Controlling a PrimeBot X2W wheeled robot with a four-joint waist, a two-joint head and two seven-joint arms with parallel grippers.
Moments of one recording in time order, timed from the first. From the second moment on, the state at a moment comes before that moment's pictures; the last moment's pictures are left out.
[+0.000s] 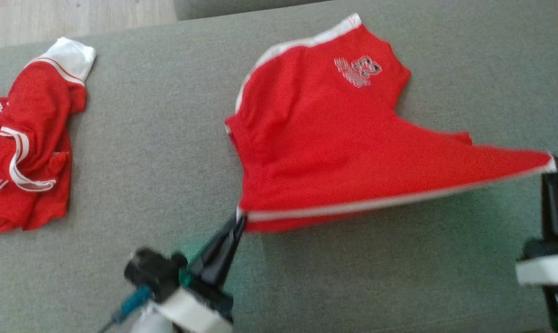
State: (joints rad) left arm -0.18 0.29 -0.65 0.20 -0.48 -0.13 -0.26; right arm 0.02 -0.23 -0.12 0.02 0.19 0.13 -0.21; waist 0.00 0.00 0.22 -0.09
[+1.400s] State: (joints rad) left arm -0.66 0.07 -0.72 0.50 -0.62 -0.13 -0.23; right arm -0.70 -0.55 0.29 0.55 0.33 0.13 0.04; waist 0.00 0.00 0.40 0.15
